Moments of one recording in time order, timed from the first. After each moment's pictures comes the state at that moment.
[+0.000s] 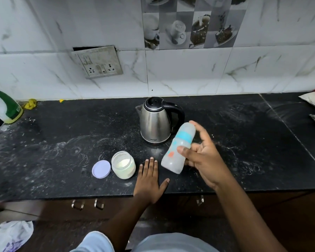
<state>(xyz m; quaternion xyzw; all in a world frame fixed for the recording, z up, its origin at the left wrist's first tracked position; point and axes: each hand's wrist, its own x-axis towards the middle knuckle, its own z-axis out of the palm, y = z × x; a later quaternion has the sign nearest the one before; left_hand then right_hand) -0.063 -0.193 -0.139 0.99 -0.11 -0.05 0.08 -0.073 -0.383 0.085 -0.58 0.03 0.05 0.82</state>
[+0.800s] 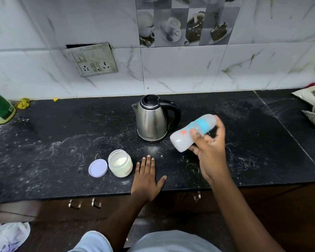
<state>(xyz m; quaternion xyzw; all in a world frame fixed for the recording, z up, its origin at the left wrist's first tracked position) -0.062 -0.192 -0.139 0.99 -0.11 -0.06 0.07 -0.067 -0.395 0.082 -0.56 0.09 -0.06 0.82</state>
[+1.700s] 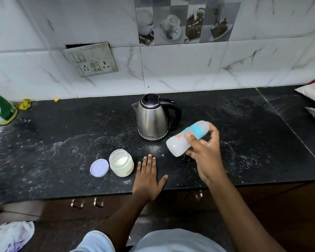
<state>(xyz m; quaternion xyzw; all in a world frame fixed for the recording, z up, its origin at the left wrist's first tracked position) -0.063 -0.193 -0.136 0.99 -0.11 -0.06 0.07 -0.065 -0.391 0.068 -0.58 0.11 0.00 0.81</state>
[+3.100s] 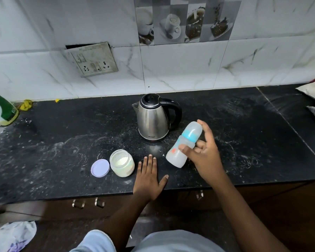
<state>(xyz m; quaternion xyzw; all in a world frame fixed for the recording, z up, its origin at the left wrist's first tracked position) -0.064 -0.192 -0.138 0.99 -0.11 -0.06 0.08 -0.074 -0.395 0.060 -0.69 0.02 -0.04 0.72</state>
